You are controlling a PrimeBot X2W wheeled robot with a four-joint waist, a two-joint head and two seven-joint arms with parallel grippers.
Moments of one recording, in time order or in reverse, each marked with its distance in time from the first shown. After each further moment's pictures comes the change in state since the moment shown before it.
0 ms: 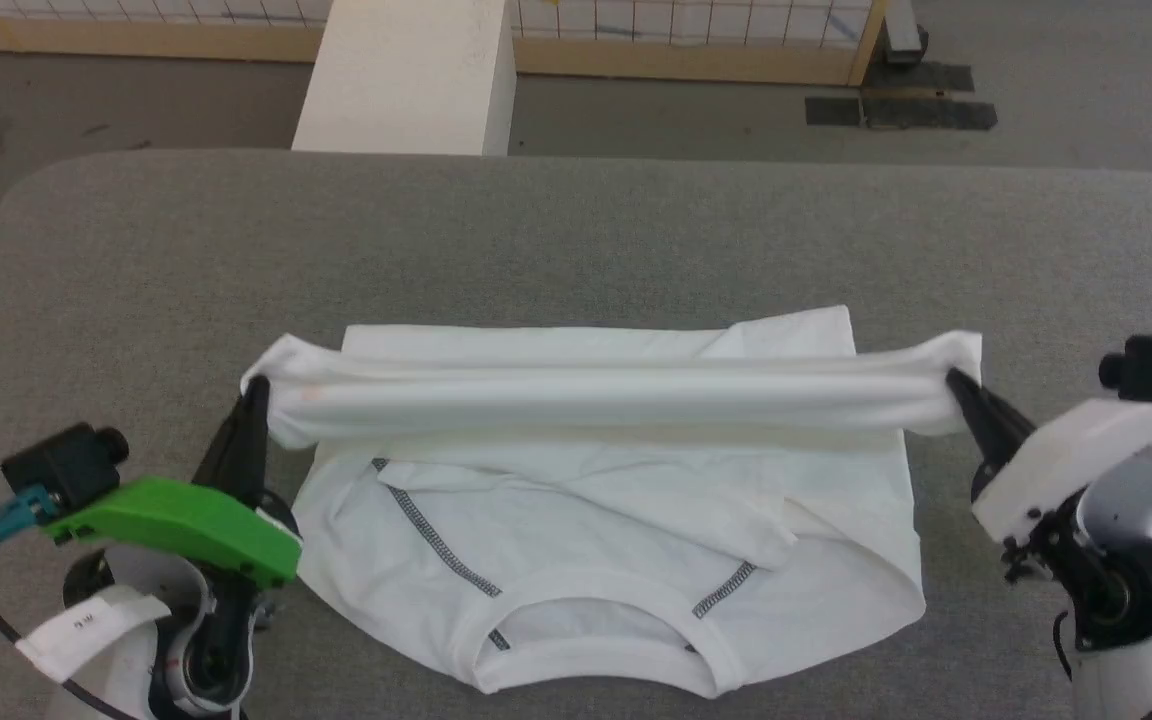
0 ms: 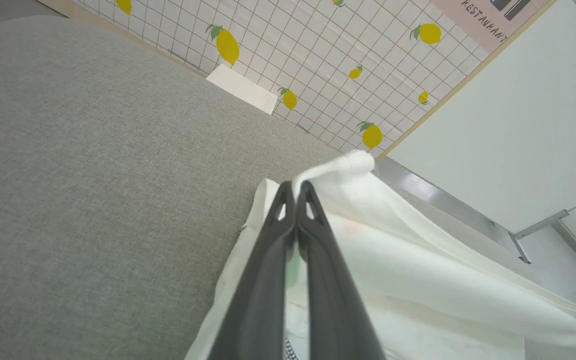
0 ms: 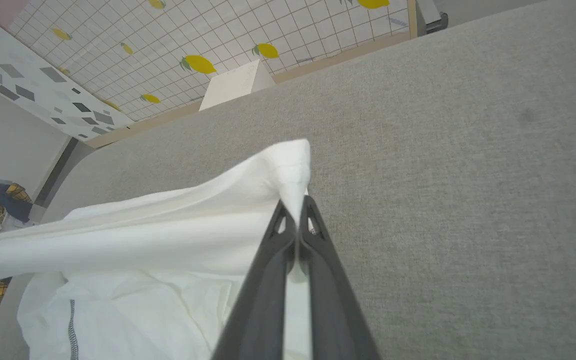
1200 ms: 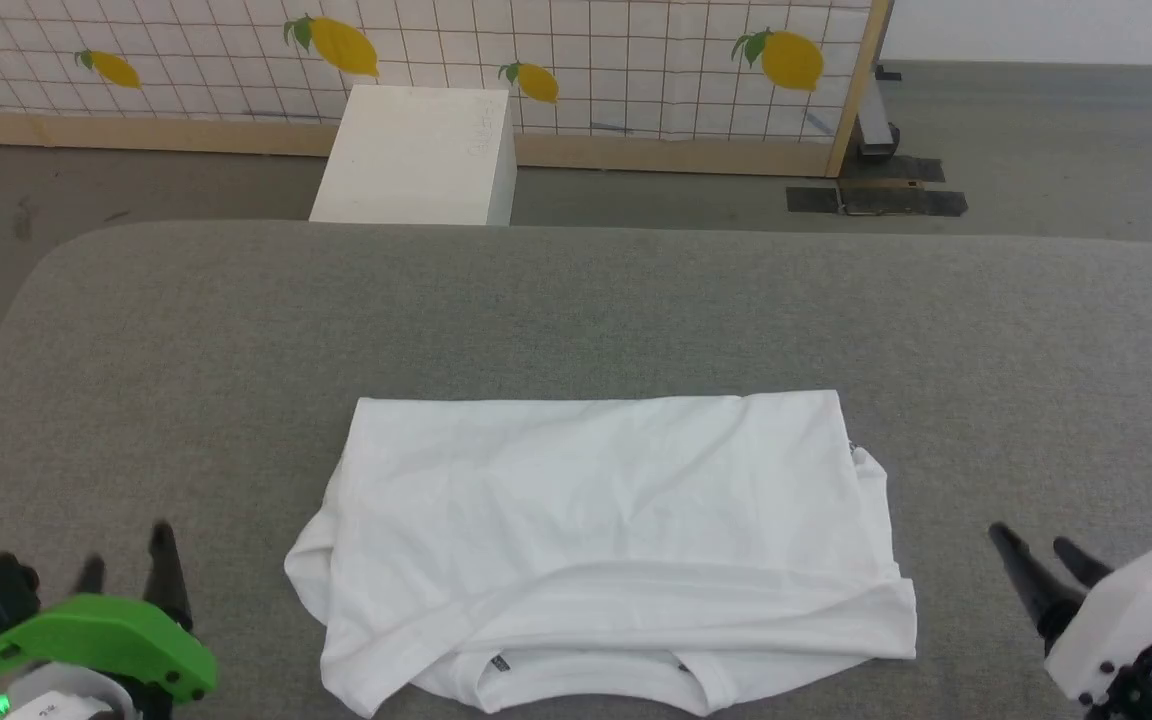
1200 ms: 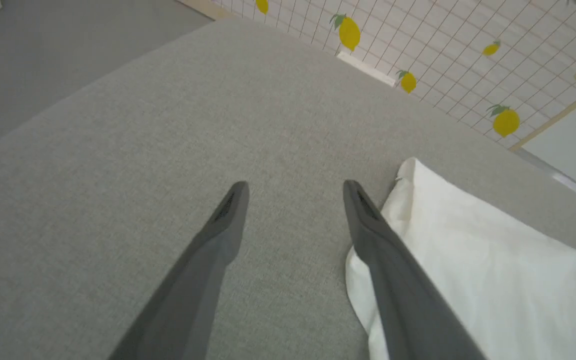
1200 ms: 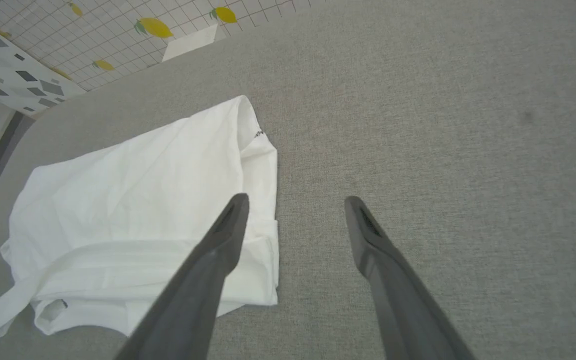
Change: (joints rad) left arm 0.254 0.099 0.039 -0.084 0.101 0.267 0.075; right arm 0.350 0.009 -0.076 -0.322 -0.040 -0.001 0.198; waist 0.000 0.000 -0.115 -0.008
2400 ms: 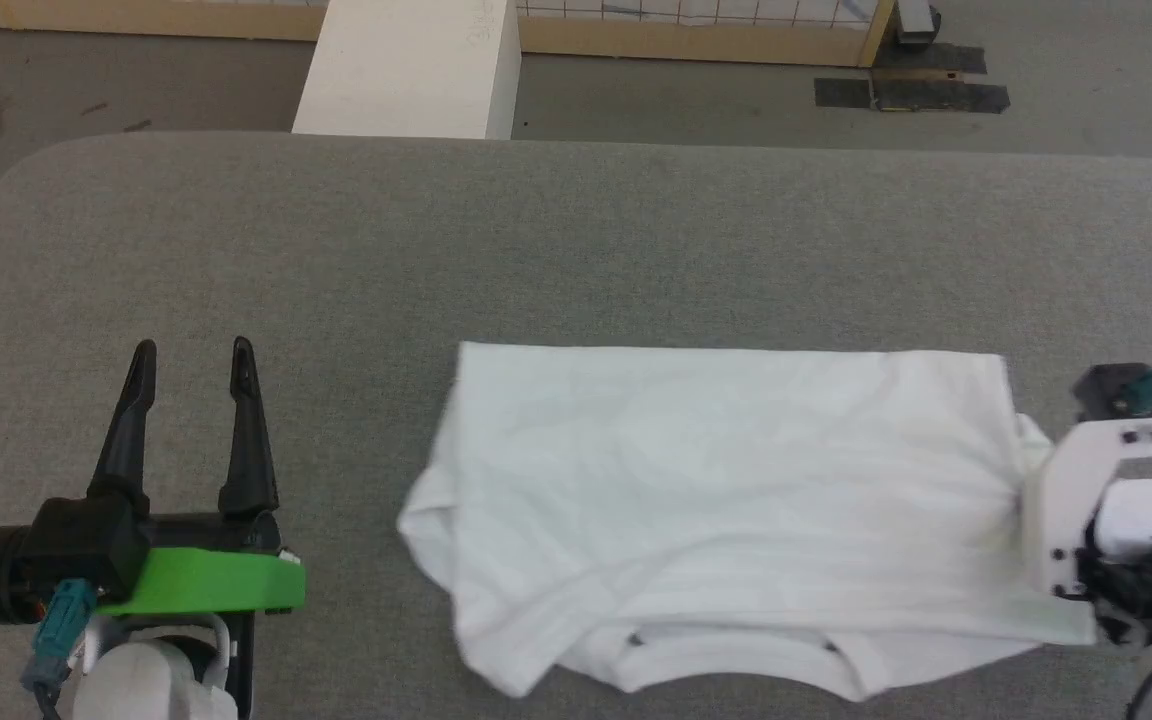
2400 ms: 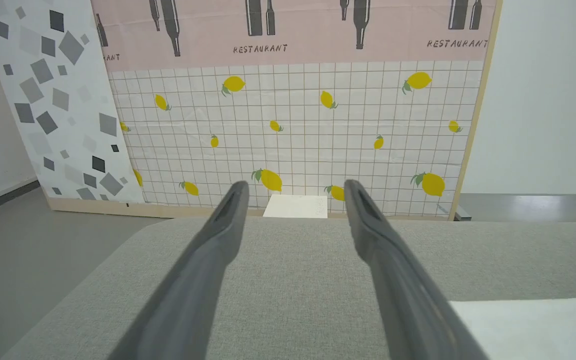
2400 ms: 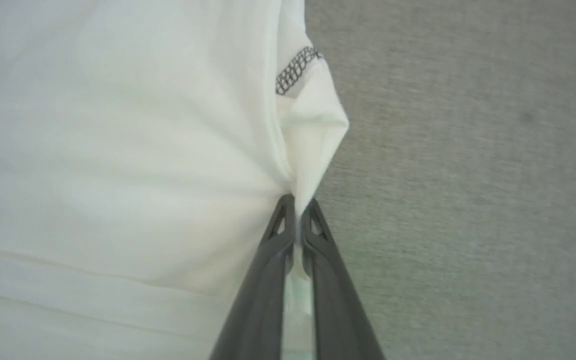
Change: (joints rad) left arm -0.159 -0.151 0.011 -0.067 0.508 -0.303 -0.409; right arm -0.353 -0.139 0.143 0.427 -0.275 0.001 0.172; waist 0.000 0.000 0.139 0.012
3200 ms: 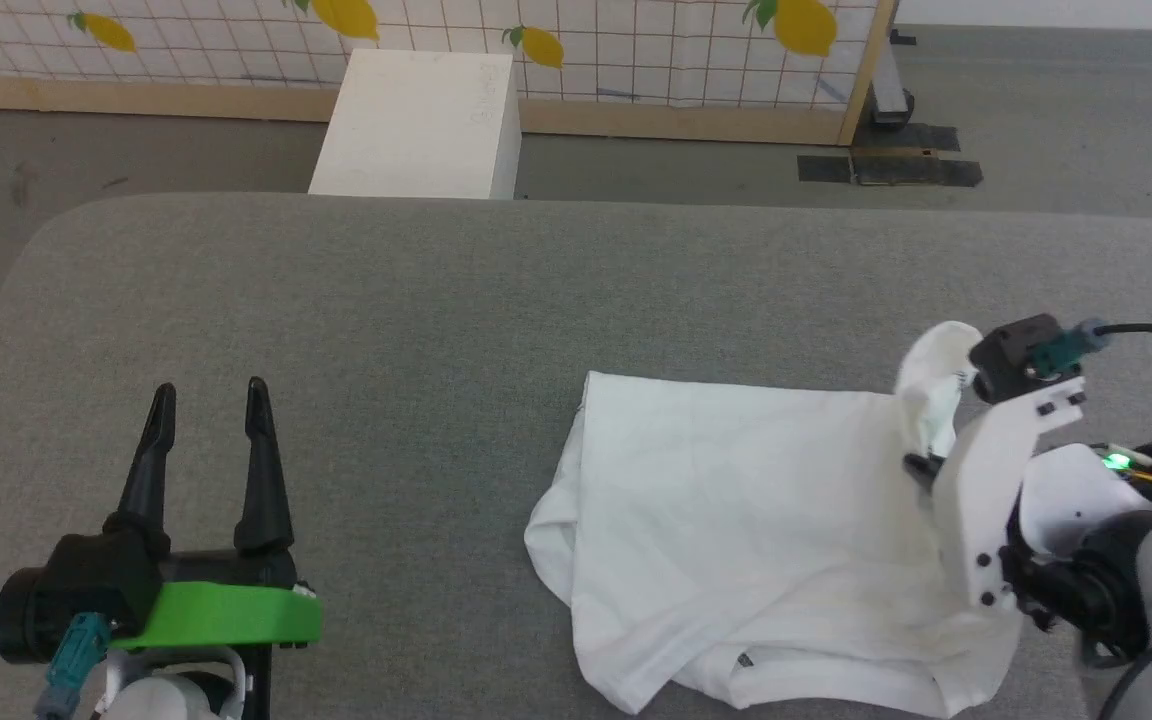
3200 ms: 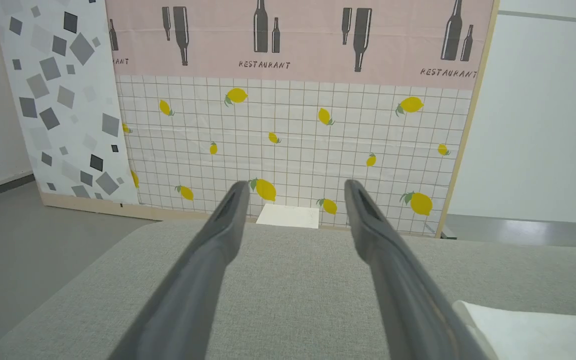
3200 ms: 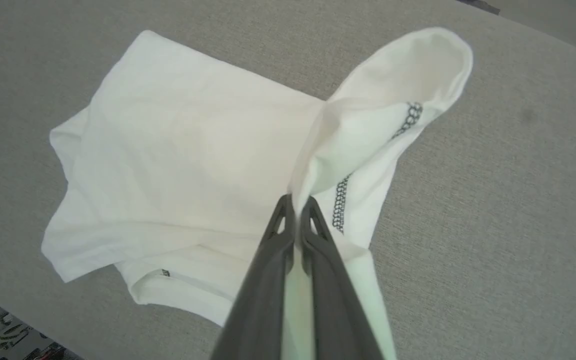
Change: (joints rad) left arm 0.052 -0.103 0.073 0.010 0.037 -0.079 0.000; right arm 0.060 -0.046 0.192 -0.429 0.158 -0.001 0.209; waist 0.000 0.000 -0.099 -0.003
